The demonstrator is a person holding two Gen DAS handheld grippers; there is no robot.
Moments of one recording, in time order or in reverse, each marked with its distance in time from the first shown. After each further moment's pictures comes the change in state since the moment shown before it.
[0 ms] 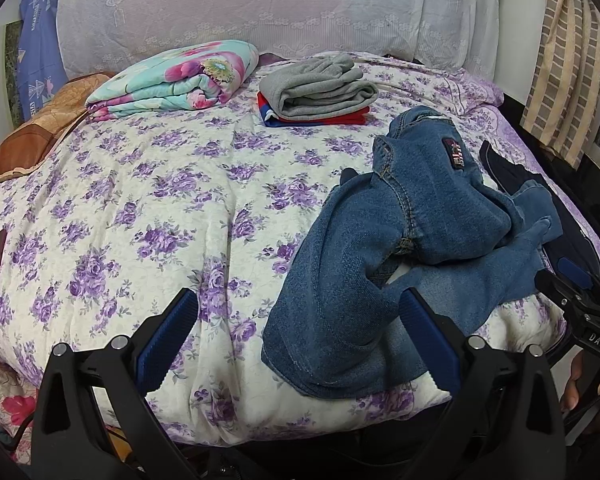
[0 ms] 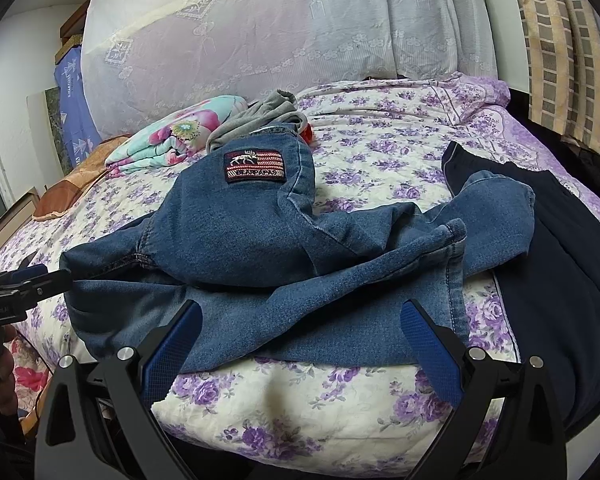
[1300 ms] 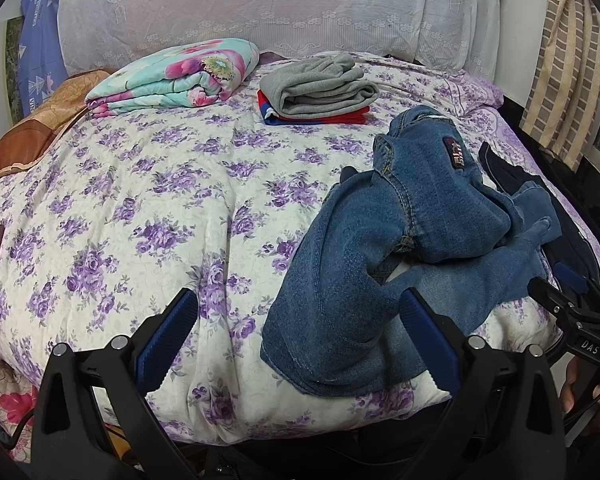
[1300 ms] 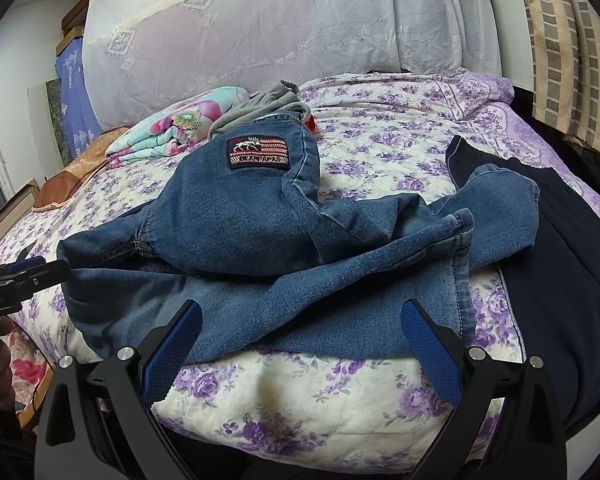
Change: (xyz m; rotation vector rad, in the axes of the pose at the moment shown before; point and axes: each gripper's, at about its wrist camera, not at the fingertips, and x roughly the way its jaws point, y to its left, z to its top) left arm 0.000 -0.001 0.000 -0.002 0.002 -0.001; right arm 0.005 0.003 -0.005 -0.018 0.026 -0.003
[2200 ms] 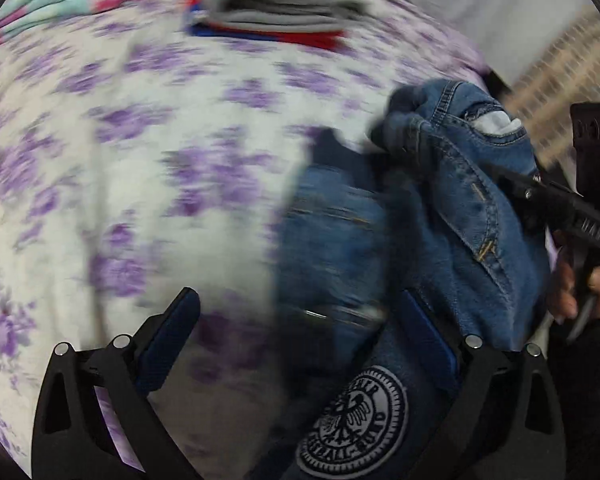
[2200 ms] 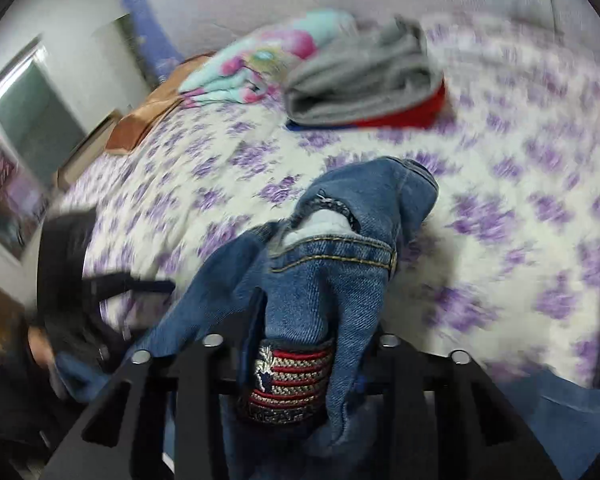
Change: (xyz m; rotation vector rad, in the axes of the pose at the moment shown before) left arm 0.145 -0.005 0.060 -0.052 0.353 -0.367; right arm 0.132 0.006 0.144 -0.221 0.314 0.414
